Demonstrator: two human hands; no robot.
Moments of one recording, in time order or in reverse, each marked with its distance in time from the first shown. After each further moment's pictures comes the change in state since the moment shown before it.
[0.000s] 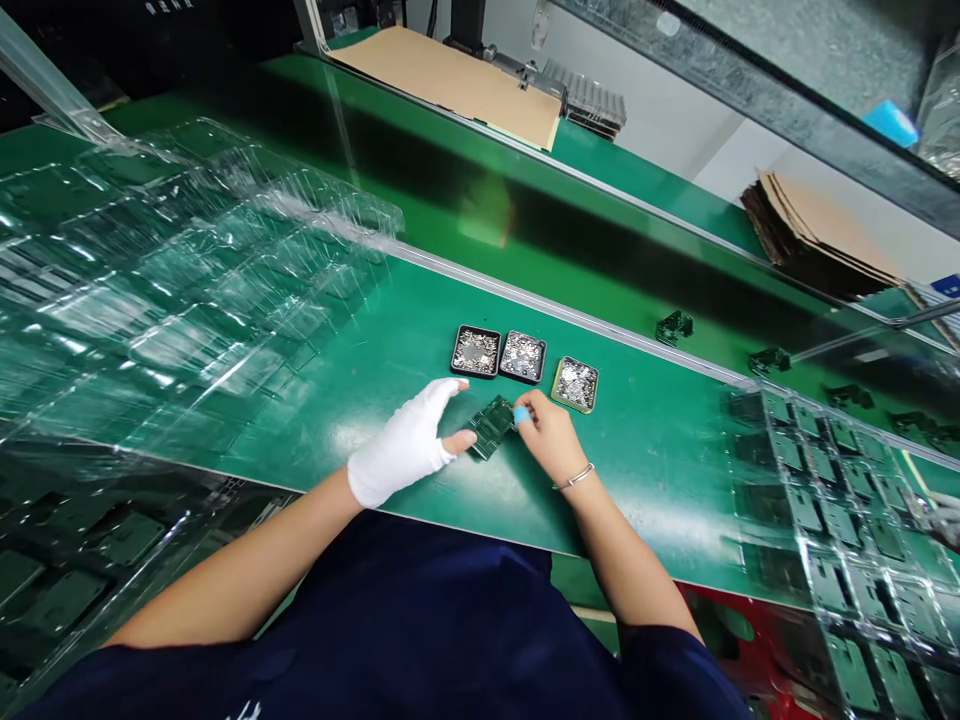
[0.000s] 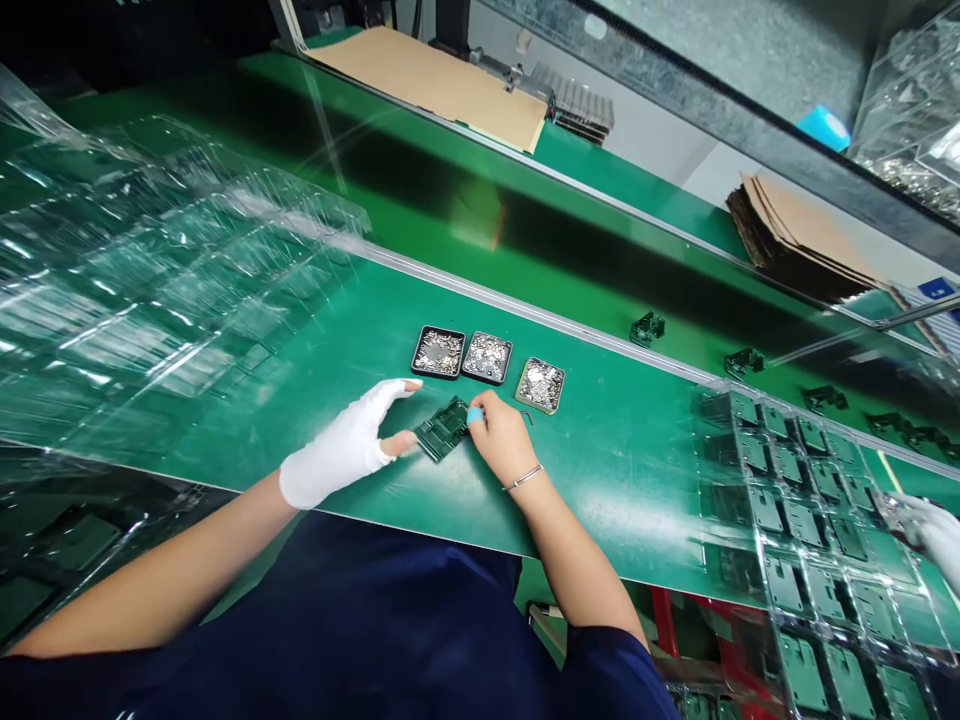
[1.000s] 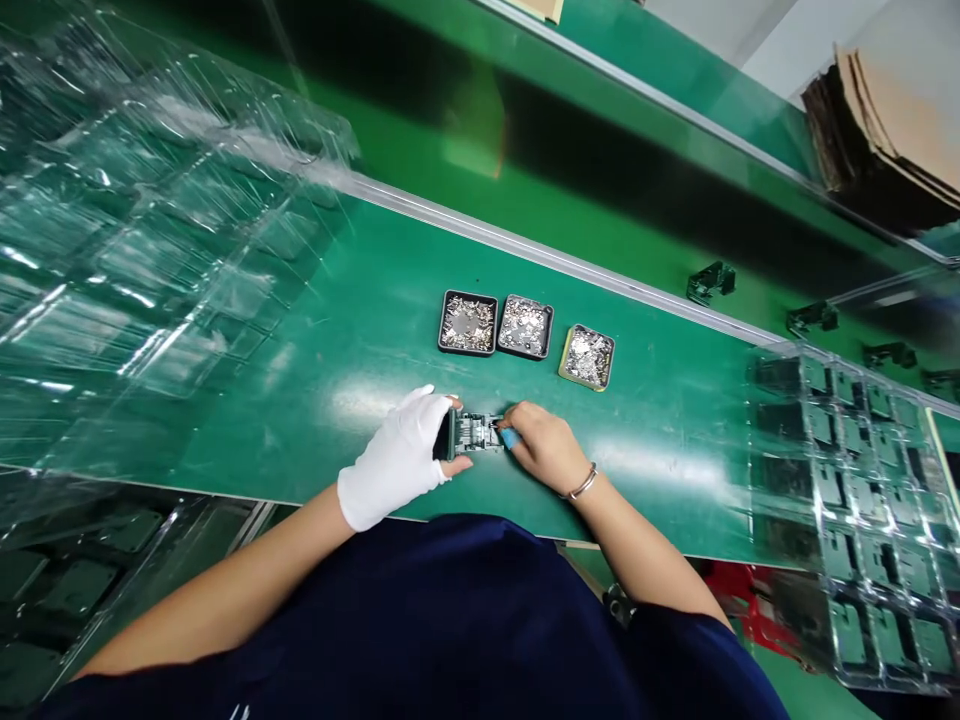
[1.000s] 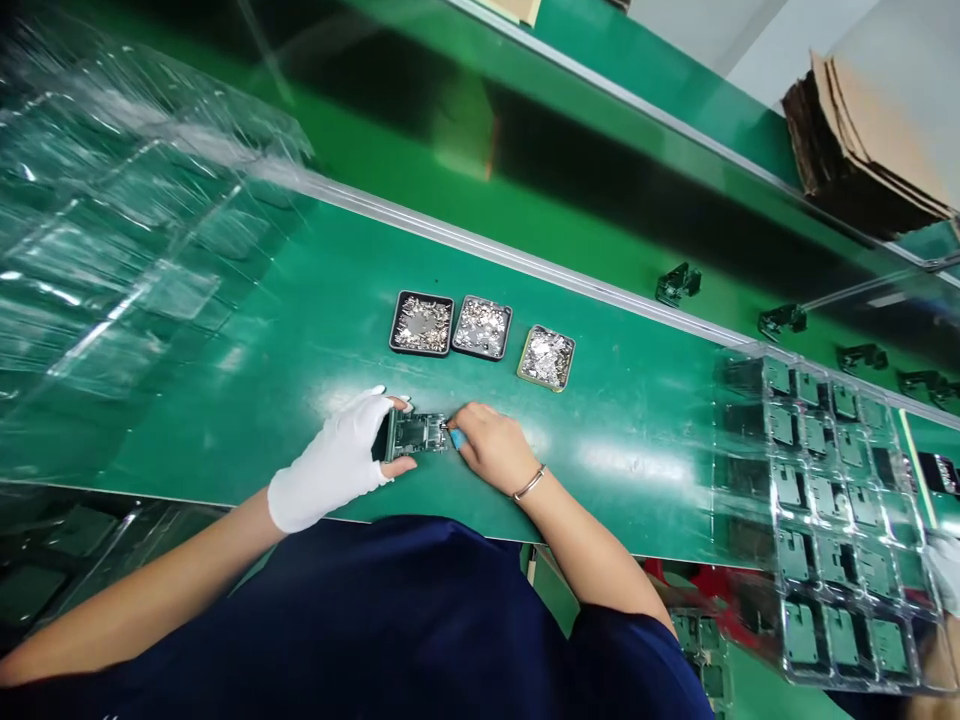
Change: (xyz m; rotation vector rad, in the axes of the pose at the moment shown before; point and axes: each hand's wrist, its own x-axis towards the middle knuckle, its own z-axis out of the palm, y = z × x) left_hand -0.019 -0.021 0.021 0.135 -0.099 0.068; right_hand -0.022 0.023 0.013 -0.124 -0.302 -0.271
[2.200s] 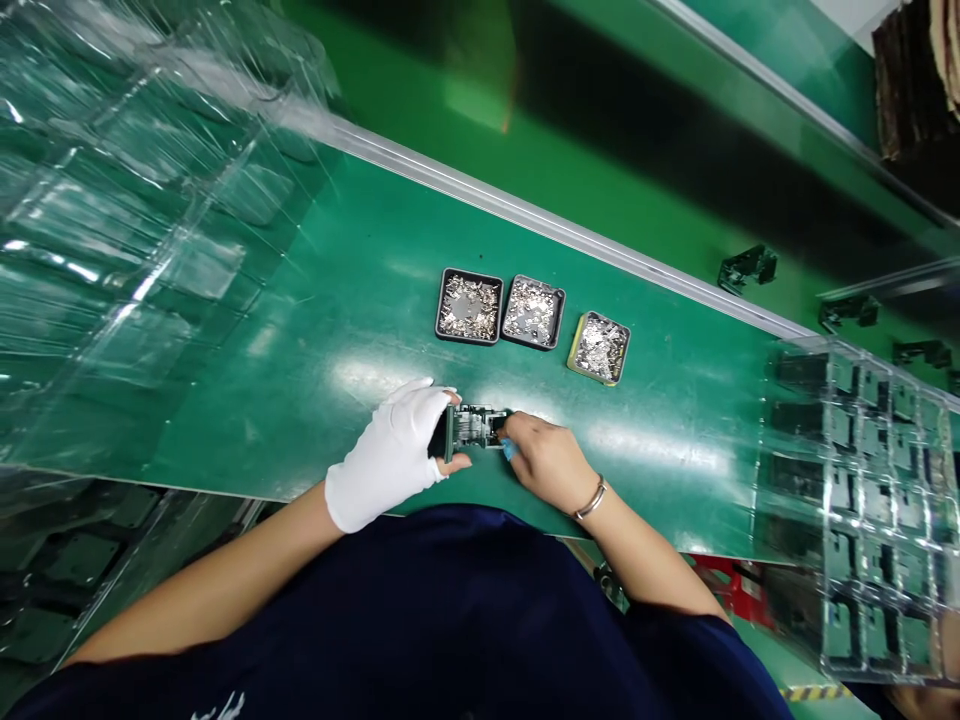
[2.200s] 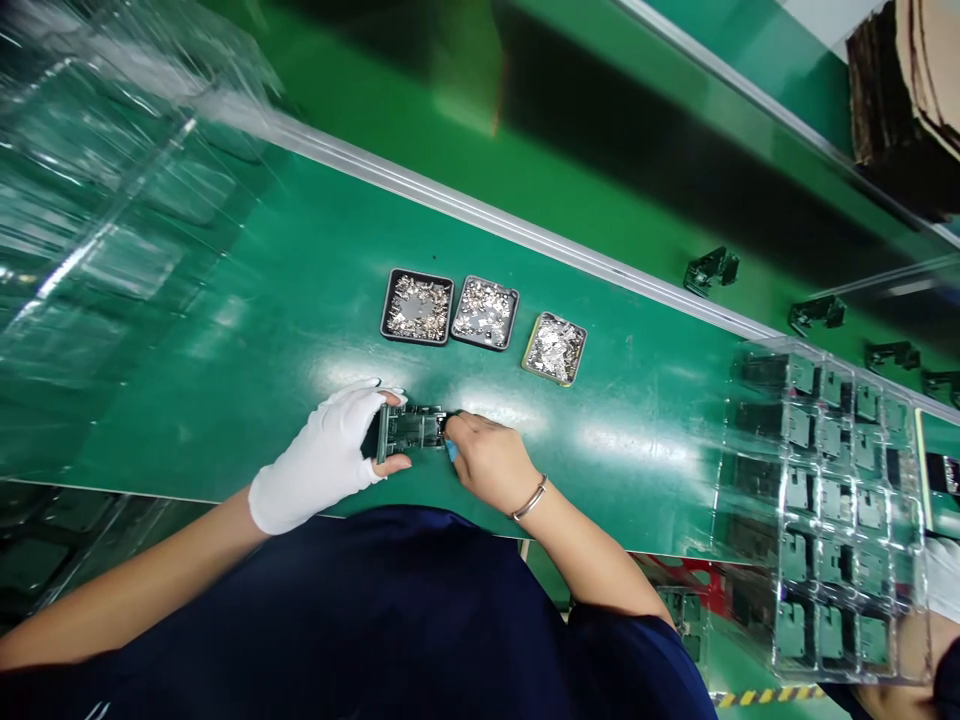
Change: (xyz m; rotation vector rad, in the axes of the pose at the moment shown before) left_hand 0.000 0.000 -0.001 0.002 0.018 0.009; right_hand -0.005 -0.018 -0.006 -0.055 -0.195 0.107
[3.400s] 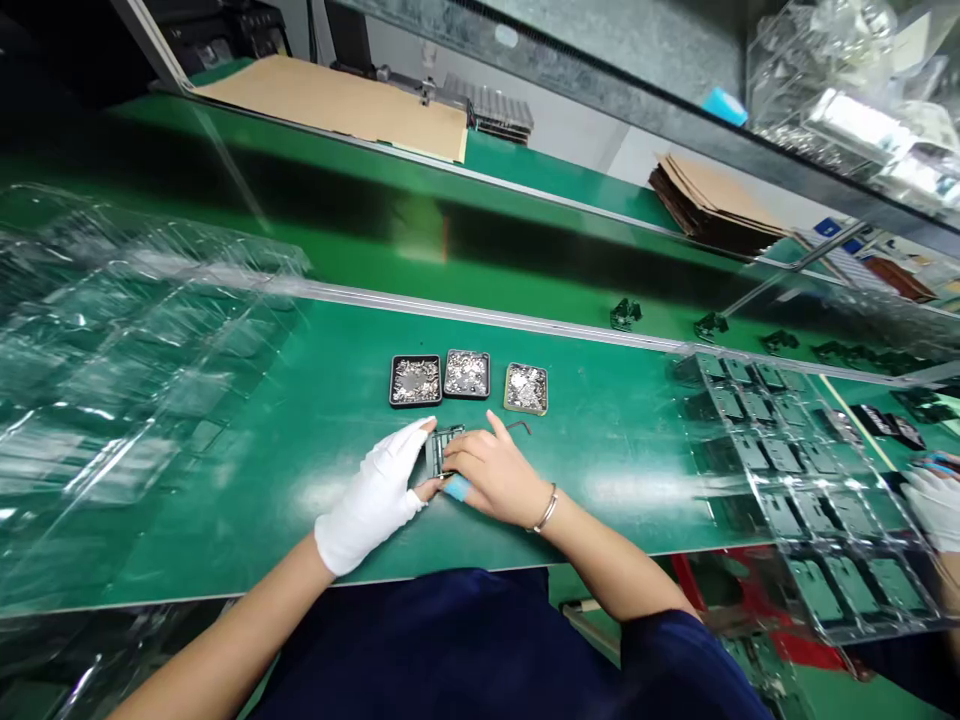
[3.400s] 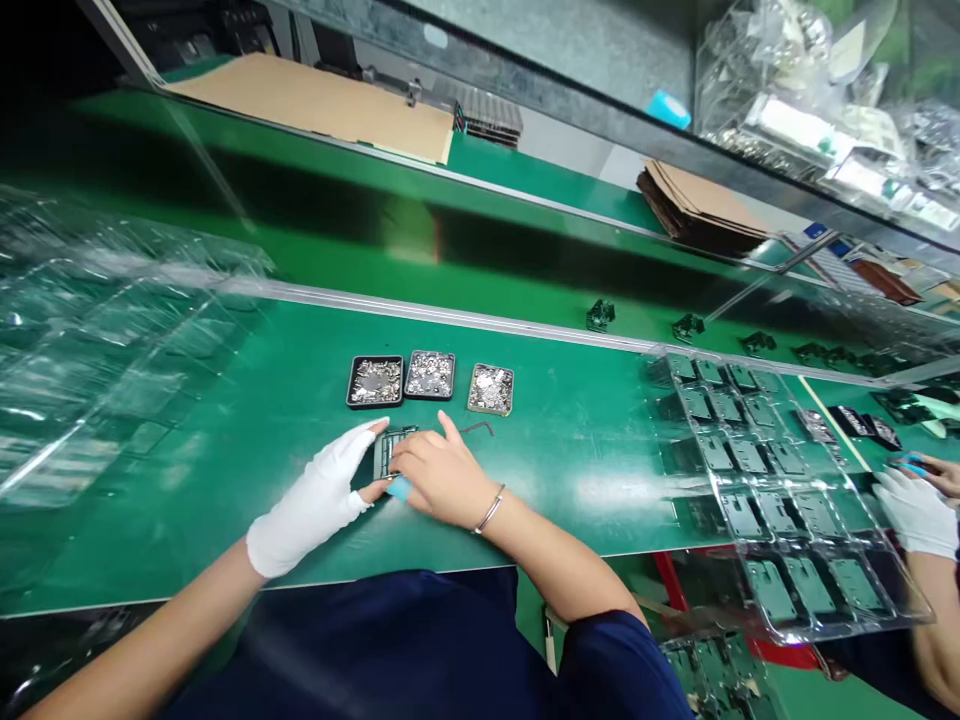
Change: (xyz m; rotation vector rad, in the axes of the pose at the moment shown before) left_hand 0.021 0.003 0.009 0.048 0.060 0.135; right_hand 0.000 -0.004 -0.025 -0.131 0.390 -0.241
